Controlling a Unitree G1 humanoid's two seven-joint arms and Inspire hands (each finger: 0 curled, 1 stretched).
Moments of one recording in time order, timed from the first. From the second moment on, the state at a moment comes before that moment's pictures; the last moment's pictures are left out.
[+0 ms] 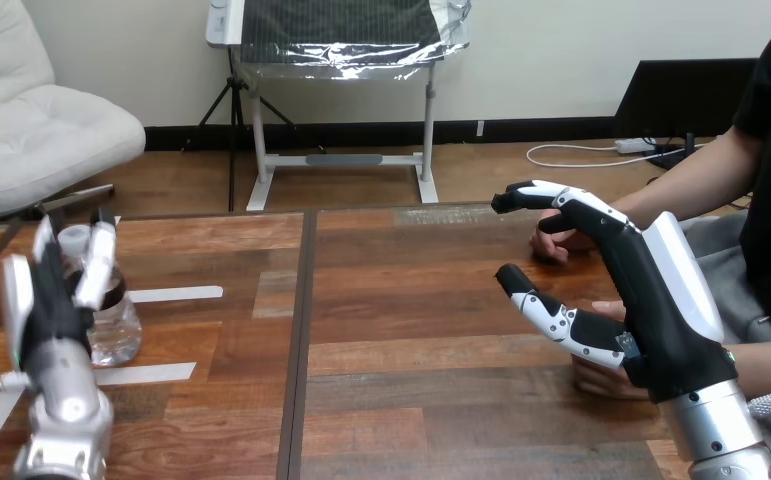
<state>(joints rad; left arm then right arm) -0.50 0.36 0.11 1.09 0.07 -0.19 0.30 0.06 -0.31 -0.01 0.01 -0.35 -0.56 -0.04</state>
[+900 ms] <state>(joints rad) -0.46 0.32 0.12 1.11 0.07 -0.20 0.28 0.06 -0.31 -0.01 0.00 -0.35 -0.56 -0.04</state>
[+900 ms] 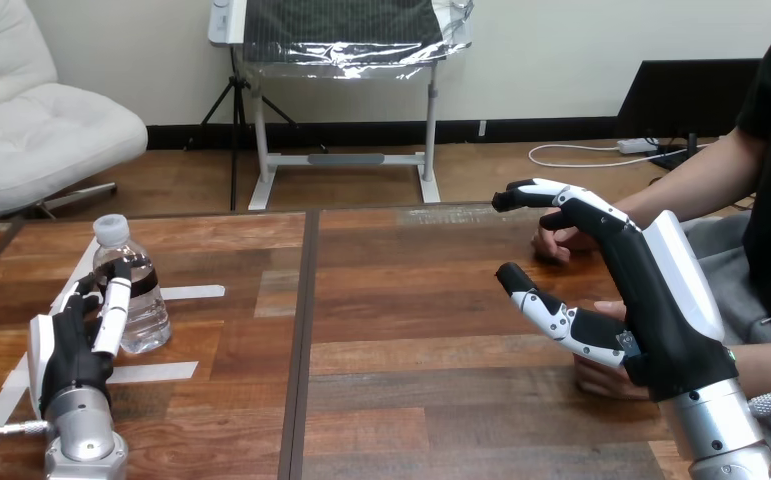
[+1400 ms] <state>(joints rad) -0.46 0.32 0.12 1.11 0.08 -0.20 0.27 0.06 -0.31 -0.01 0.00 -0.35 -0.56 -0.04</state>
